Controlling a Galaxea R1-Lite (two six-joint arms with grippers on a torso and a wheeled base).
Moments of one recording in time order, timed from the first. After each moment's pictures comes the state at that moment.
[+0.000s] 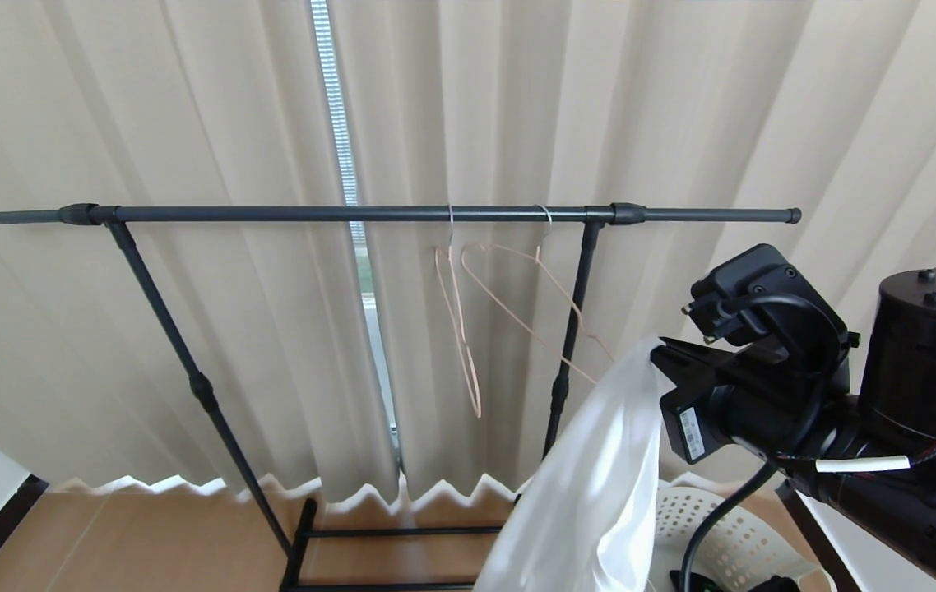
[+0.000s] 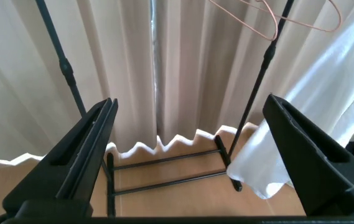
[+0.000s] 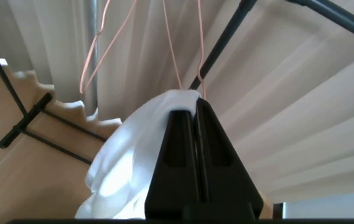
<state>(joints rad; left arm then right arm) -0.01 0.00 -0.04 0.08 -0.17 0.01 0.81 1.48 -0.69 -0.51 -0.54 -0.16</state>
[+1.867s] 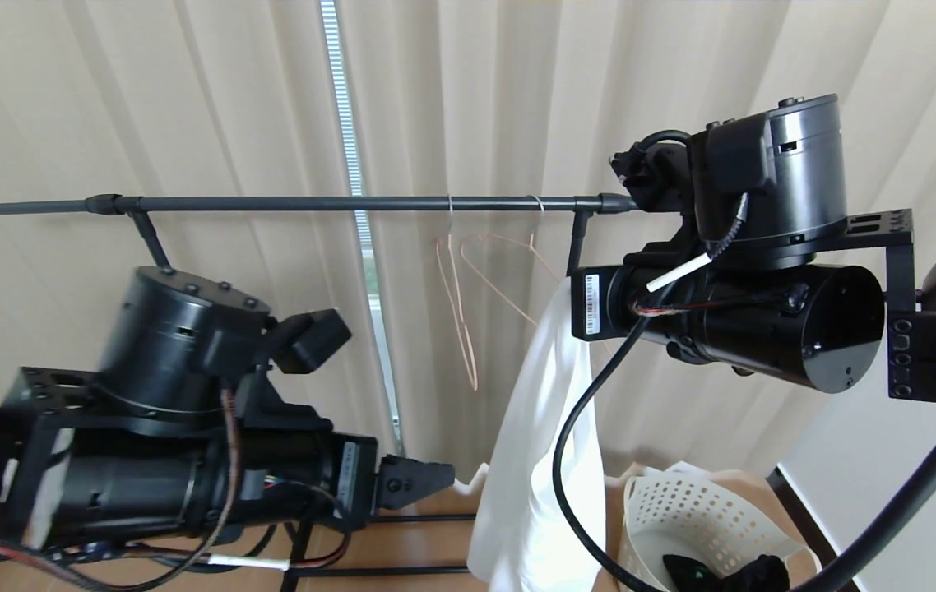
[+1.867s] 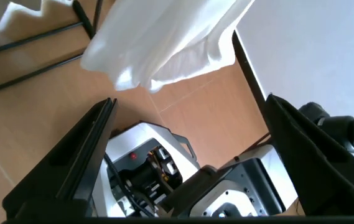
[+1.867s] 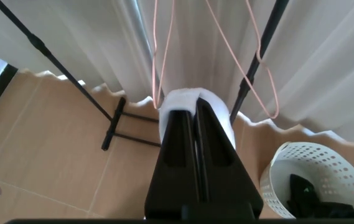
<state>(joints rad) -0.67 1.52 -0.84 0.00 -0.18 -0.38 0.77 1.72 -1.29 0.01 -0.43 0.32</state>
